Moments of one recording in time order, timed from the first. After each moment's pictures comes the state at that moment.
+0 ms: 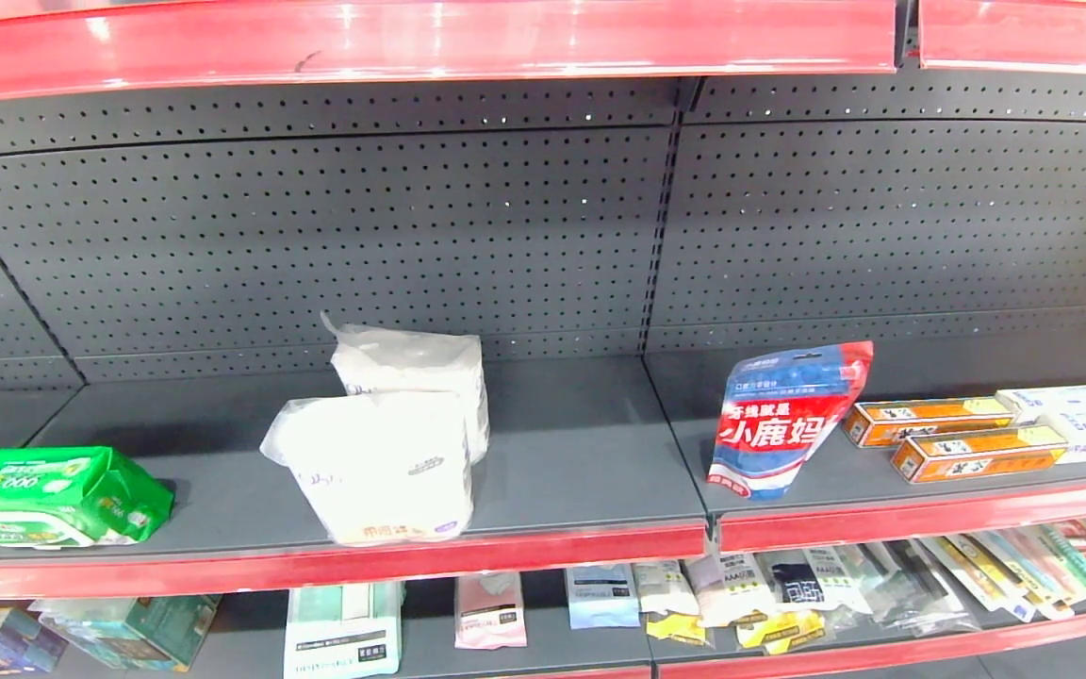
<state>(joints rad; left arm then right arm) 0.05 0.32 -0.25 0.16 -0.15 0.10 0.00 0.00 0.00 0.00 0.00 0.00</state>
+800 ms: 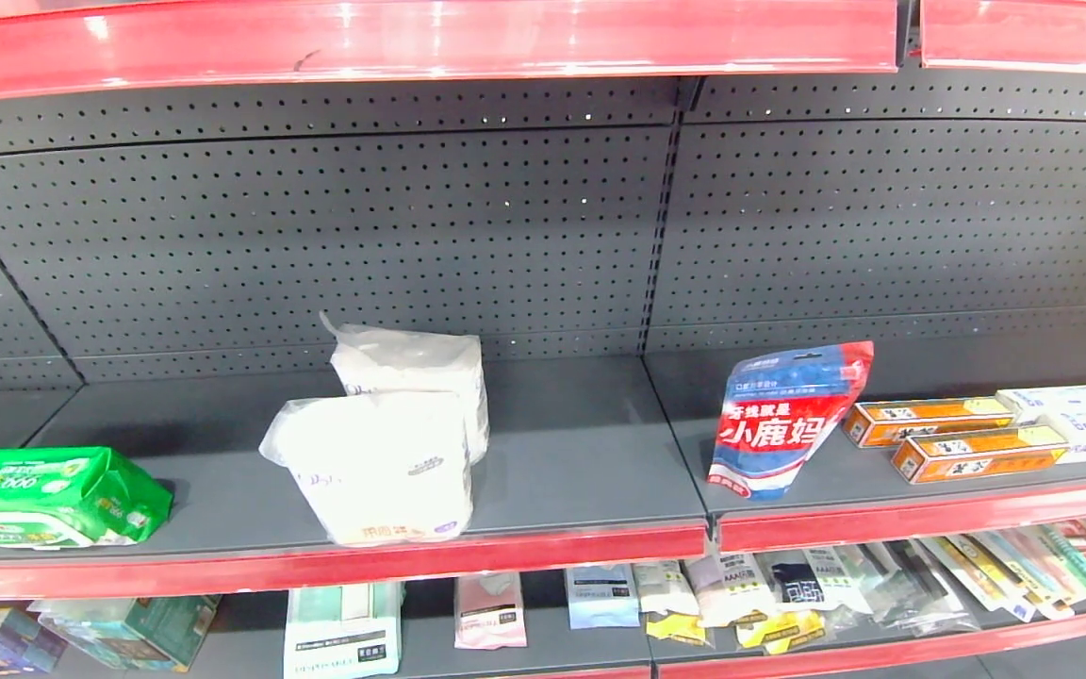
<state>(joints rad) 0.00 0.00 0.00 -0.06 0.00 0.07 0.00 0.00 0.00 0.00 0.00 -0.01</state>
